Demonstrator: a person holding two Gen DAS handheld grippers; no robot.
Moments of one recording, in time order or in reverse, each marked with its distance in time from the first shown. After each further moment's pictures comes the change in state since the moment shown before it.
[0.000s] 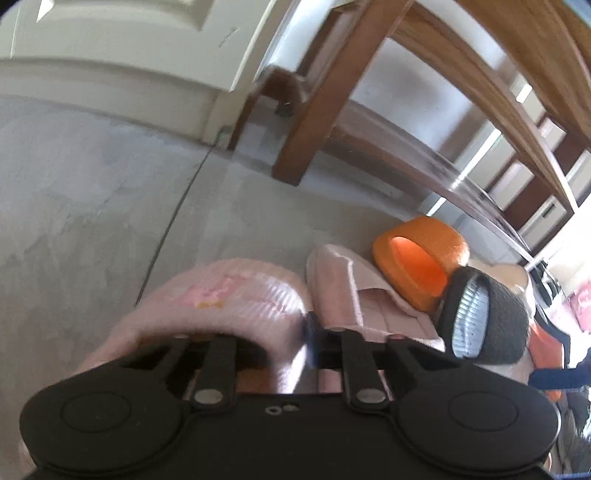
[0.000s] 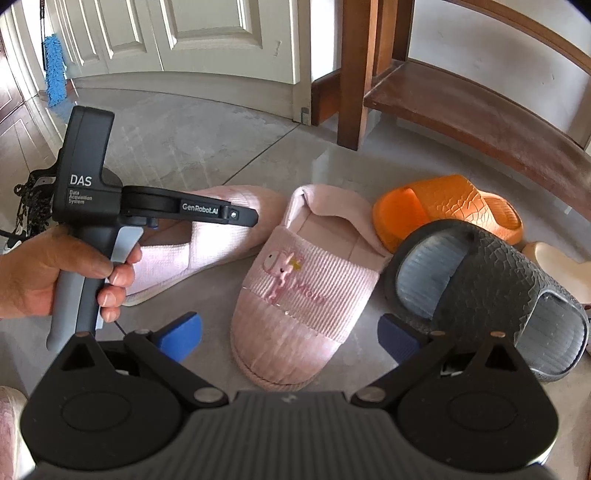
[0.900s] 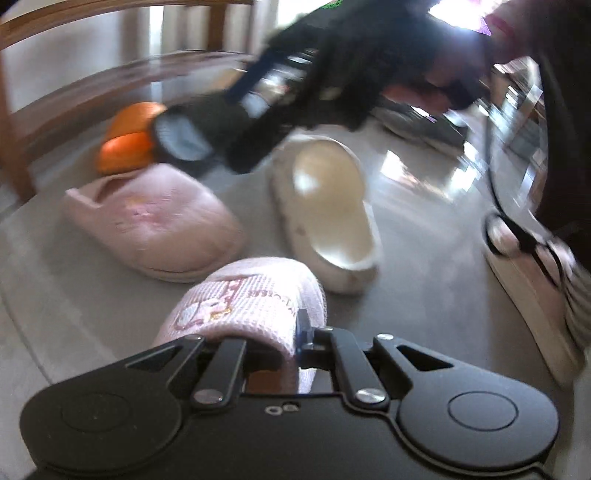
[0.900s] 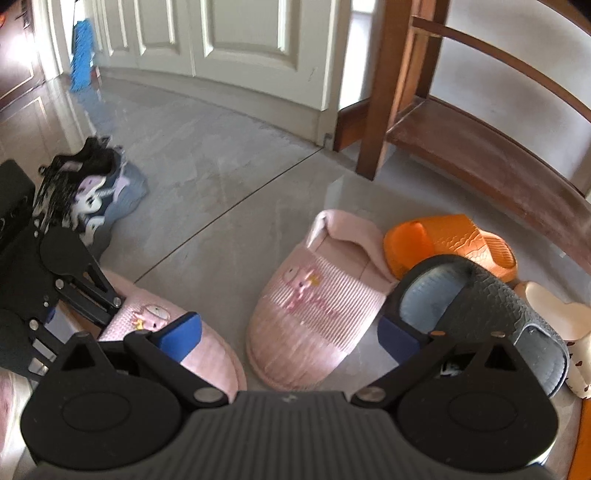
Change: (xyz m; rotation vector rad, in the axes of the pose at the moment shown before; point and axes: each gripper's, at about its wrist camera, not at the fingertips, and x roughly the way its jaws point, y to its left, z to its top) left arm -0.092 -0.044 -0.098 0.977 0.353 -0.510; right arm -0.025 0.026 0.000 -0.121 -0.040 -0.001
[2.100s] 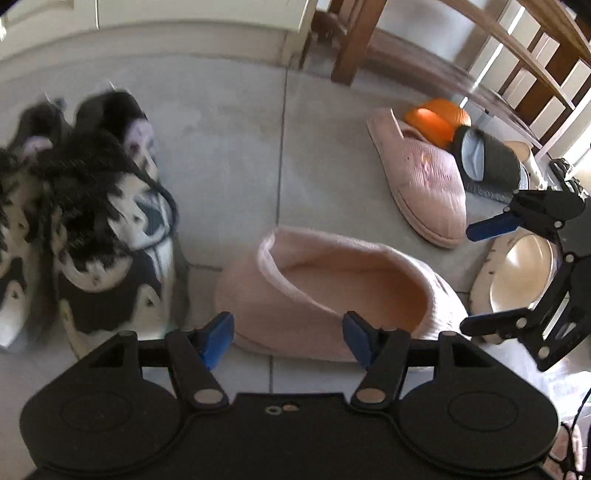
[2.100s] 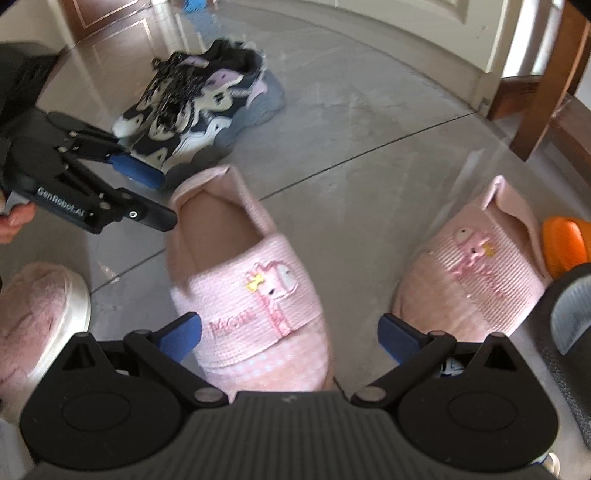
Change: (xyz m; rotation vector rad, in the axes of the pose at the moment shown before) left arm -0.078 0.016 -0.081 -1.016 0.018 0.512; right arm 0.043 0.075 -0.022 -0.247 0.182 0.290
